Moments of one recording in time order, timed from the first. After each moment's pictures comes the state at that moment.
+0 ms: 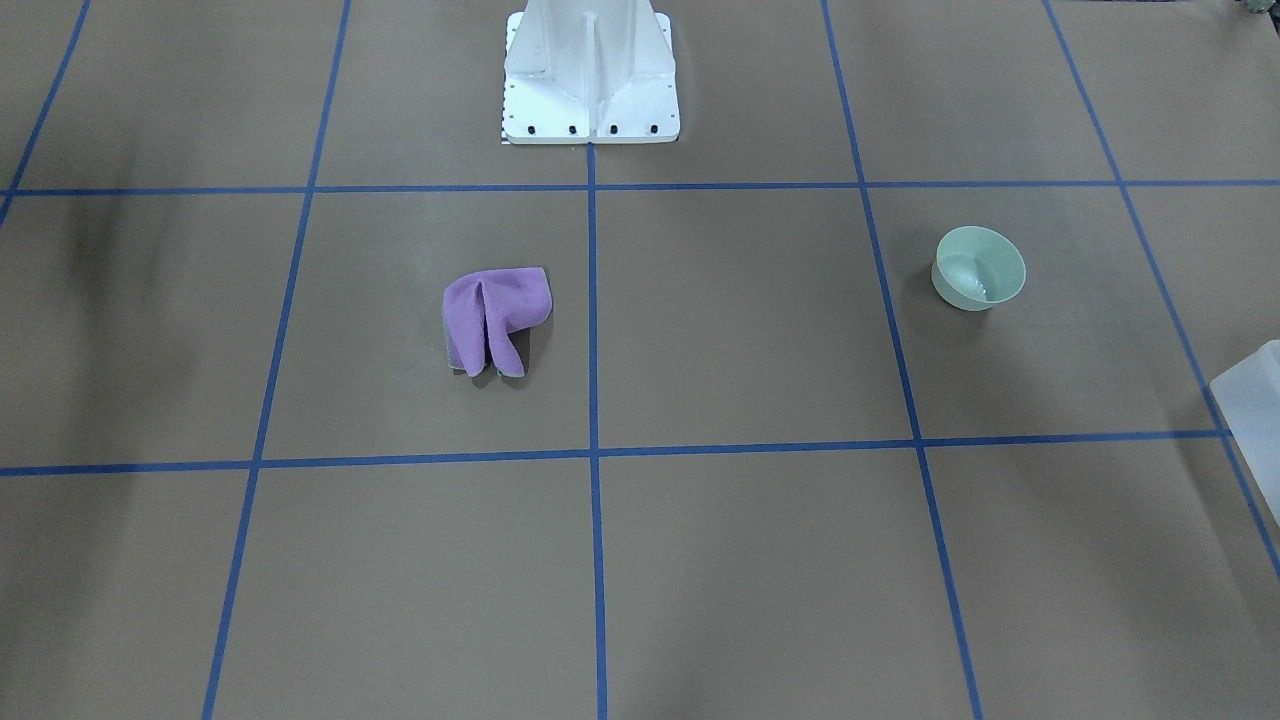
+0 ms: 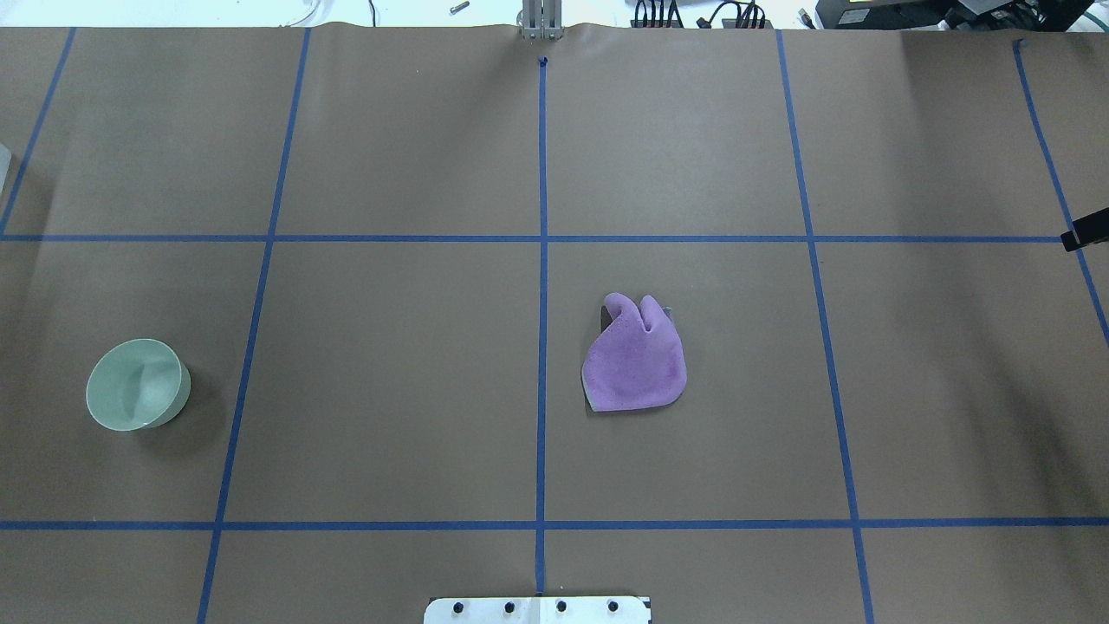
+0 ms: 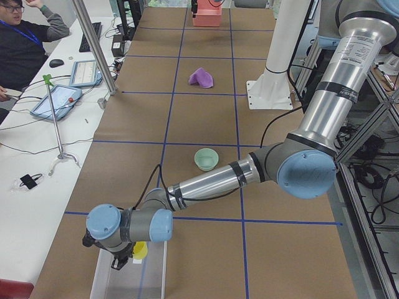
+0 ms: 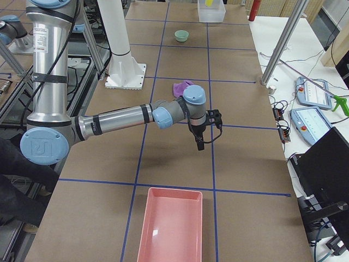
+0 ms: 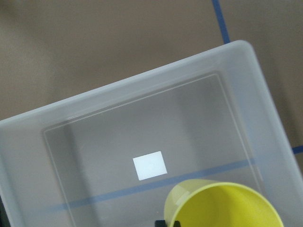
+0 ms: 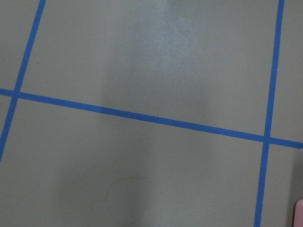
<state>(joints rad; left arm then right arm) -1.67 -1.98 -0.70 -2.02 -2.30 0.35 1.27 -1.65 1.88 -1.35 2.22 0.35</state>
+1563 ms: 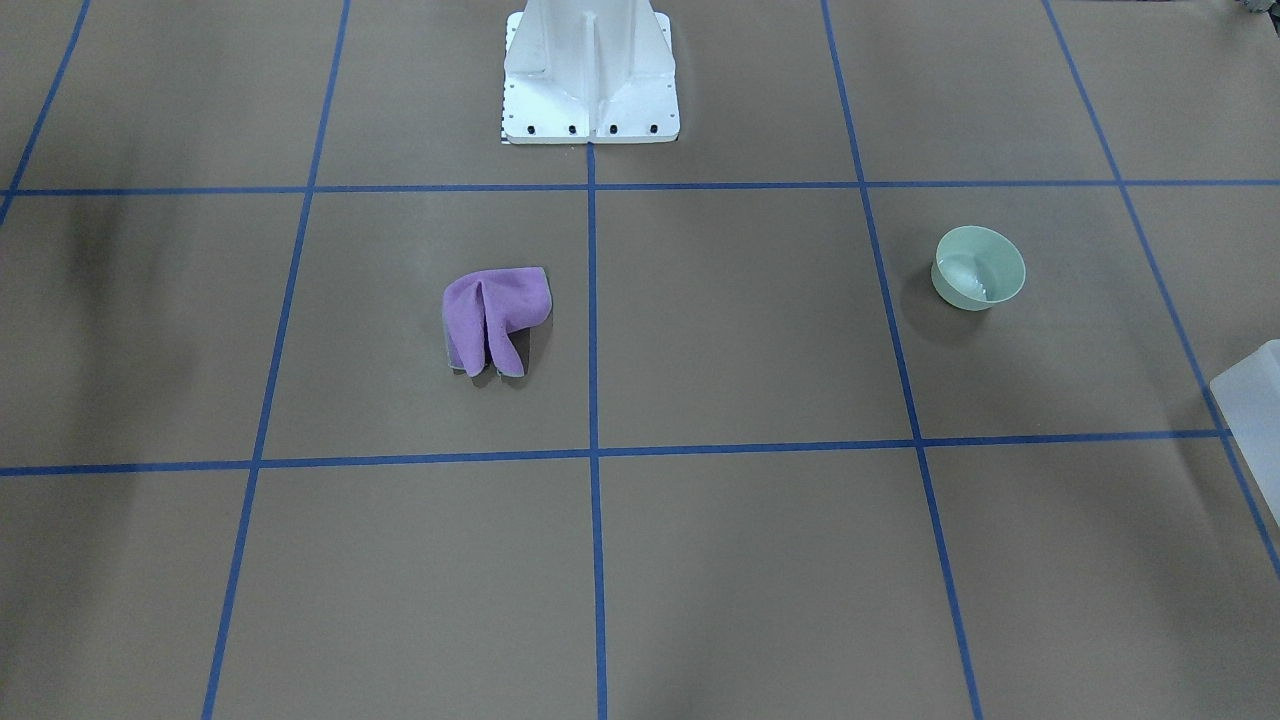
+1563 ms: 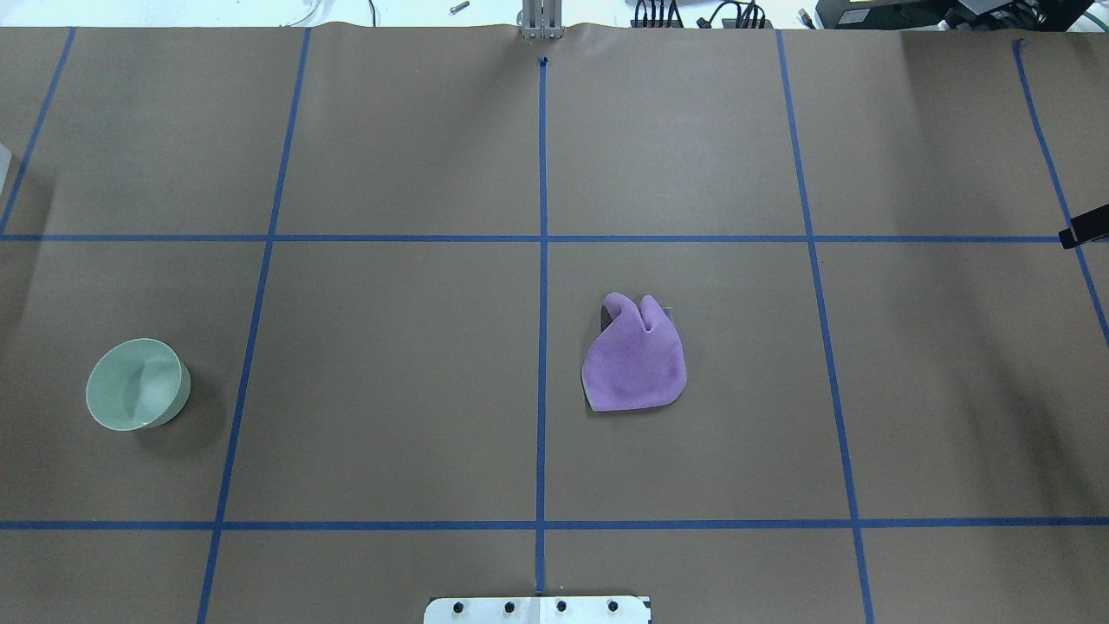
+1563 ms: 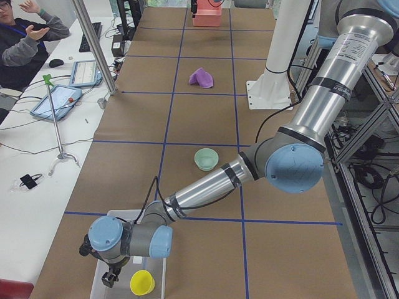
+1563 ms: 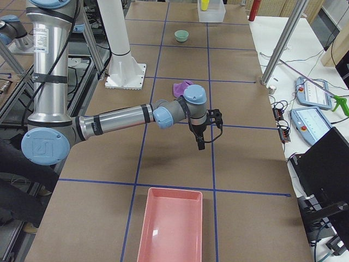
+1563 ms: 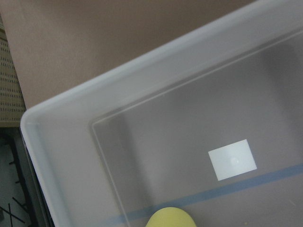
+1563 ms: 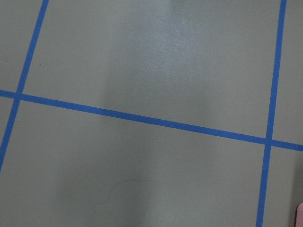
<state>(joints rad) -1.67 -2.02 -0.66 -2.14 -2.31 0.29 1.27 -1.64 1.87 -1.35 2.22 0.35</state>
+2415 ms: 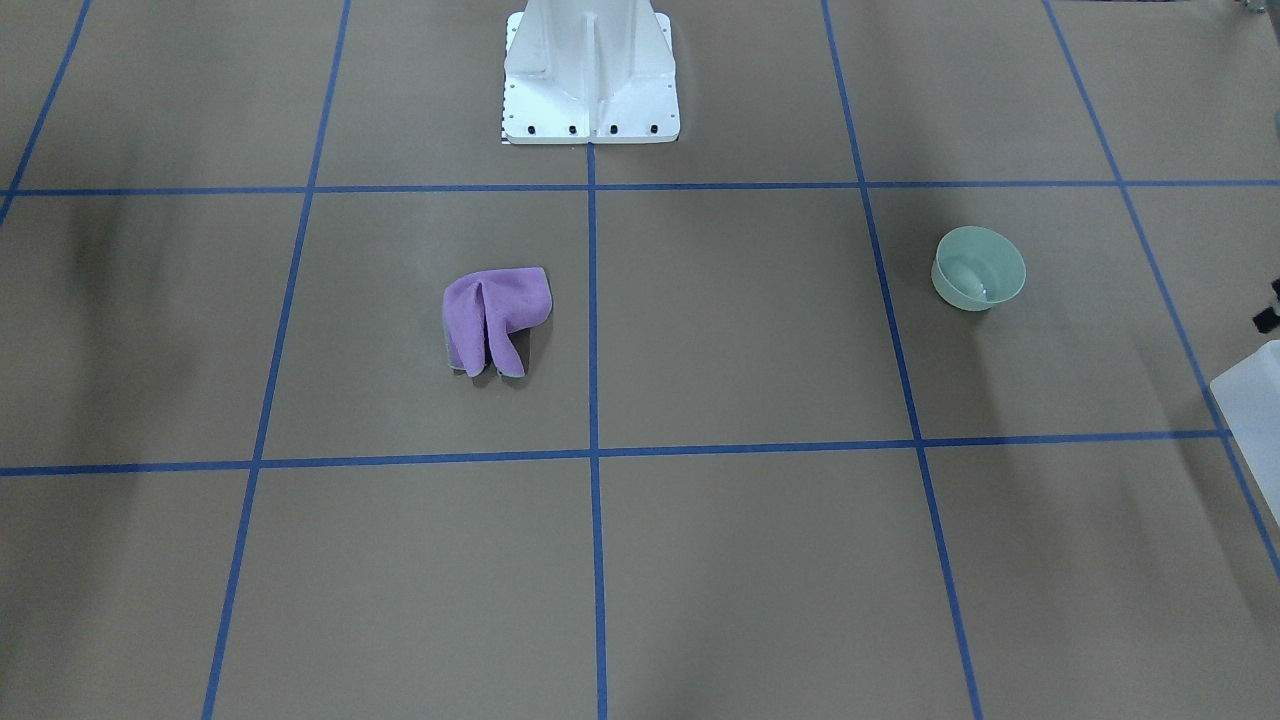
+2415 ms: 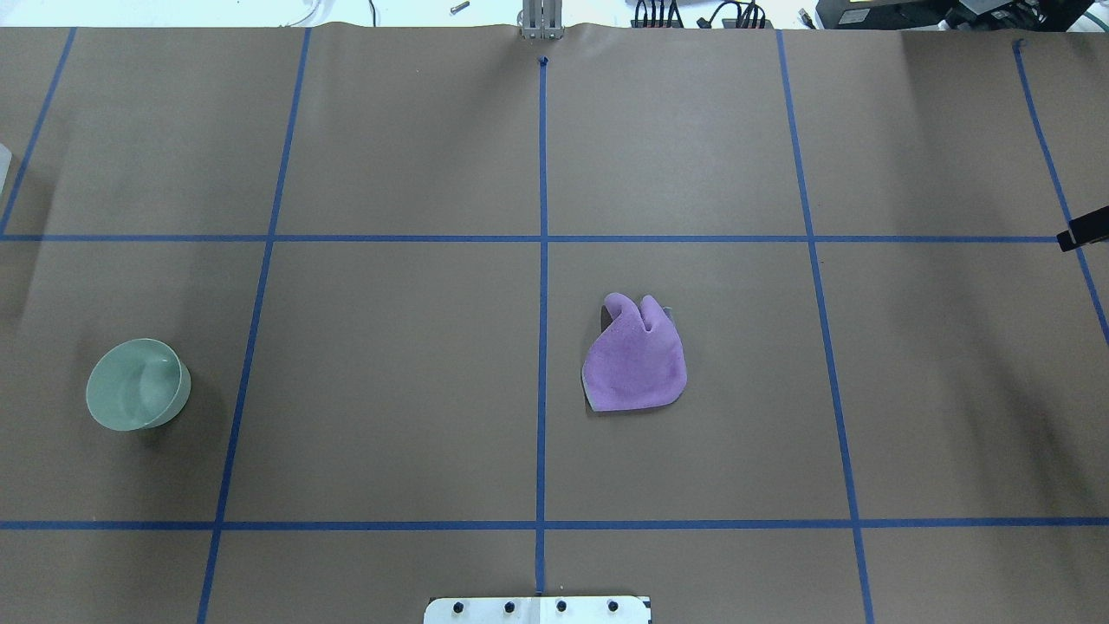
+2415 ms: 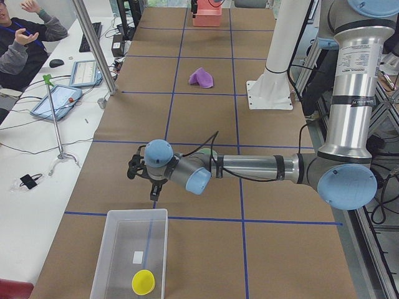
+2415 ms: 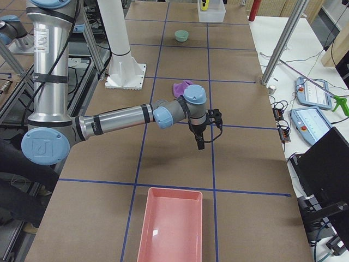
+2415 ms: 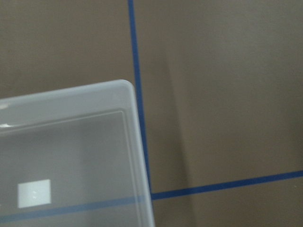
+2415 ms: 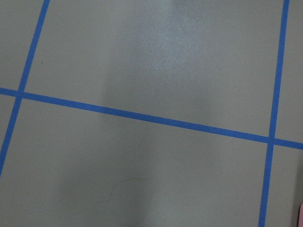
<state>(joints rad) -1.40 -1.55 -1.57 -2.08 -2.46 -0.32 1.27 -1.64 1.88 -1.35 2.23 0.35</state>
